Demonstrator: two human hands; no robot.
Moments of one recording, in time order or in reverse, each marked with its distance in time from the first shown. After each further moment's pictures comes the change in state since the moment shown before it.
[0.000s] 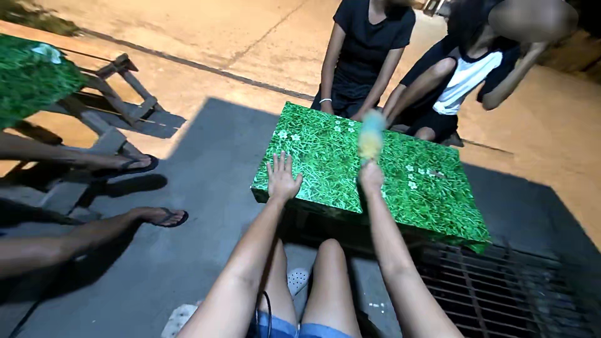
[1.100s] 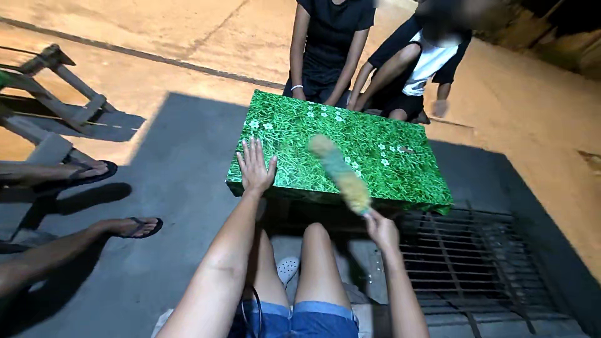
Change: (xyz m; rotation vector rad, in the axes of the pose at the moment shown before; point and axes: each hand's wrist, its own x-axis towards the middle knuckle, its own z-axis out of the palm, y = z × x) left_hand -0.009 -0.009 0.011 -0.129 0.280 0.148; right_hand -0.194 0.166 -0.027 0.069 -0.056 0.007
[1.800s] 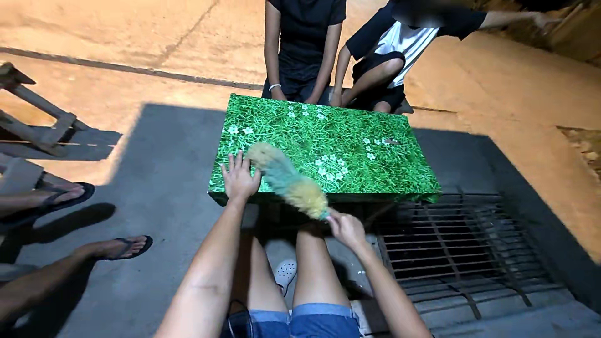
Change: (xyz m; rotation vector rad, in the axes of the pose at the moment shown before) left_hand 0.007 0.003 -0.009 0.106 -0.263 -0.068; right_hand -0.010 -0.059 0.014 -0.027 -0.264 -0.251
